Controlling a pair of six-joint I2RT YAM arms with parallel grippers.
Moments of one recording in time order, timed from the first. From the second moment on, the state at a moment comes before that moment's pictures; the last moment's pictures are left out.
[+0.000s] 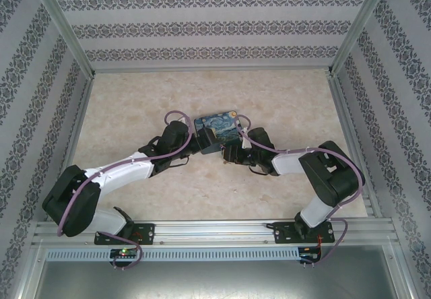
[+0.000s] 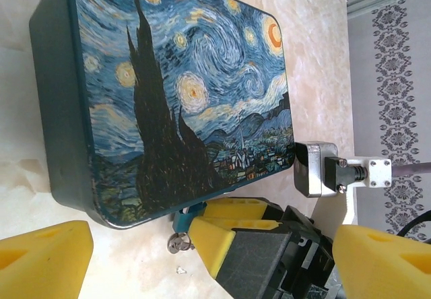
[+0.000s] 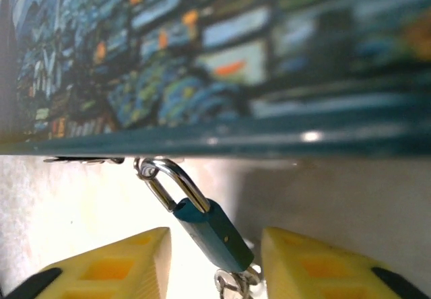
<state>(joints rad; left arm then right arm) -0.63 1.39 0.73 0.07 0.09 -1.02 0.52 1.66 0.56 0.36 -0.44 0.68</state>
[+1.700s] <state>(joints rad) -0.59 1.40 0.73 0.06 0.12 -1.00 0.59 1.66 0.52 0.48 -0.34 0.73</state>
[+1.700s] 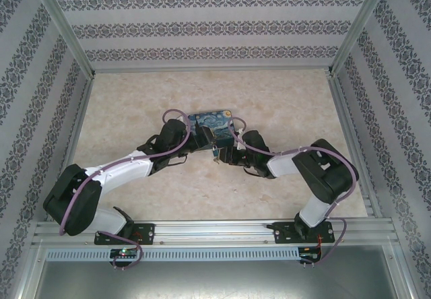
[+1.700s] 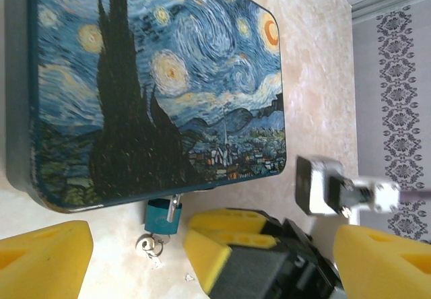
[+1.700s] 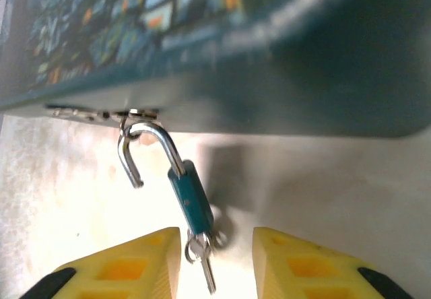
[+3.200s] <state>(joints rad) -0.43 1.48 0.87 -0.04 0.29 -0.87 0.72 1.78 0.55 0.65 -0.09 0.71</state>
